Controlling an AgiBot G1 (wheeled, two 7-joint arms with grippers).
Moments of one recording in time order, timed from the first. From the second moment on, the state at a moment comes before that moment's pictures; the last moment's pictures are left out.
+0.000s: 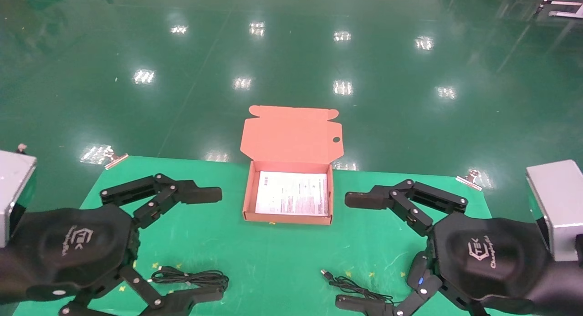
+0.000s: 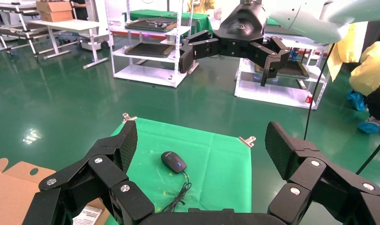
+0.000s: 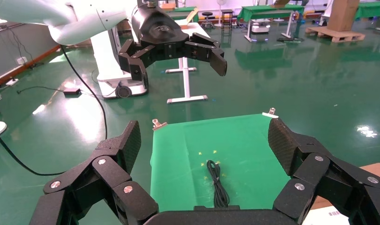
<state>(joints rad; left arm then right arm) -1.07 0.61 0.28 -1.28 0.73 1.50 -0.19 1.08 -0.61 -0.28 1.28 -0.73 -1.49 0.19</state>
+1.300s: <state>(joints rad) -1.24 0.64 0.46 -1.32 1.15 1.51 -0.24 1.32 -0.62 -0.50 1.35 -1.25 -1.55 -0.01</state>
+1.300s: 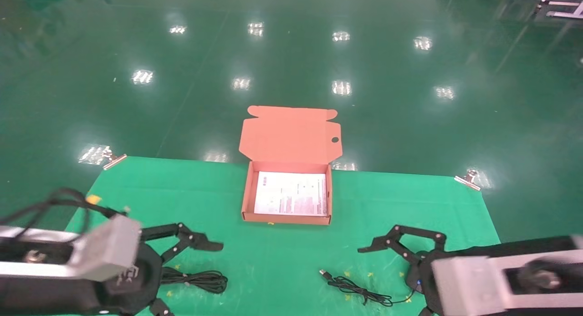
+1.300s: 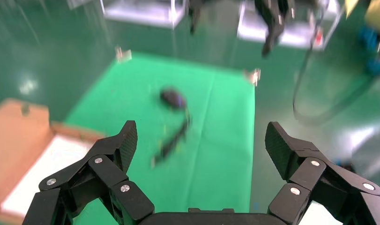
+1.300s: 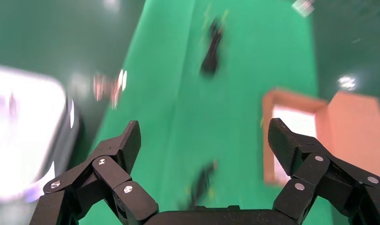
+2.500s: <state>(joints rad) -1.36 0.97 0.75 -1.01 1.91 1.29 -0.30 1.30 -0.87 -0.80 1.29 -1.93 -1.22 0.09</state>
